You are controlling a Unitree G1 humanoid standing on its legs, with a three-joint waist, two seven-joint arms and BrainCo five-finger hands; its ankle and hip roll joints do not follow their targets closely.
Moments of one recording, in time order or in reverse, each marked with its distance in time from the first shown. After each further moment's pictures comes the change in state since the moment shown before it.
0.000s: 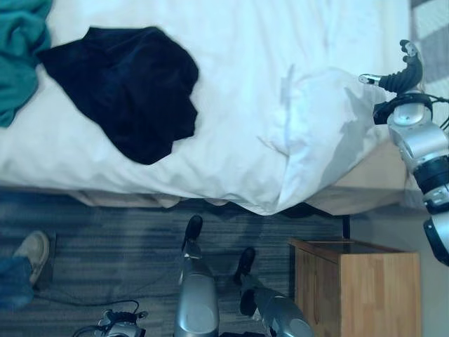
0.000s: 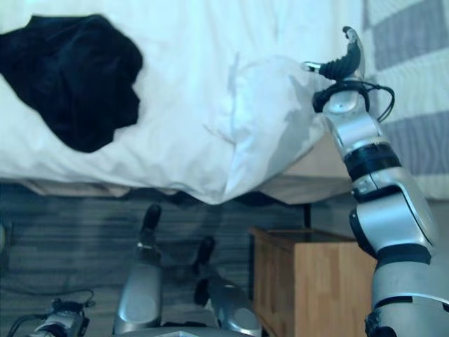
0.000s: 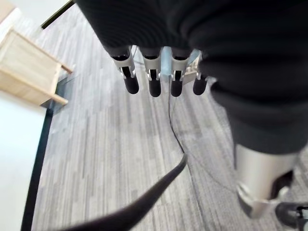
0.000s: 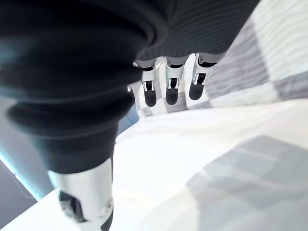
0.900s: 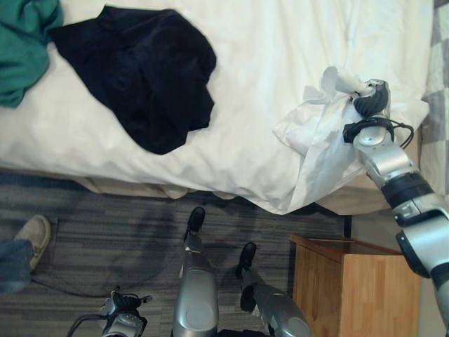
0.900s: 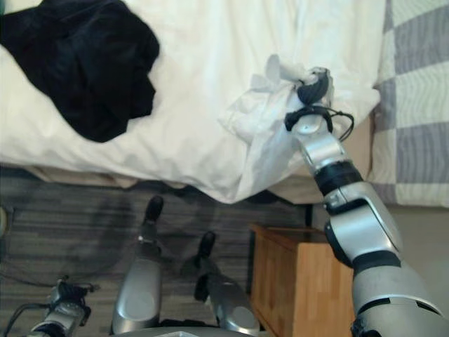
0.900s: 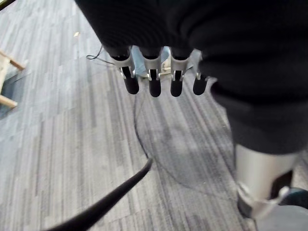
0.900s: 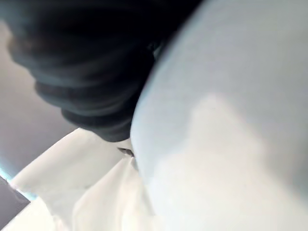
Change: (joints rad) left arm 0.023 0.017 -0.082 -0.128 0.038 -0.122 0.071; right arm 0.314 0.124 -0.227 -0.305 0.014 0.018 -0.149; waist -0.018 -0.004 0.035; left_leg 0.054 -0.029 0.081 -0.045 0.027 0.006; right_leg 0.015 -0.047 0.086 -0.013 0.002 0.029
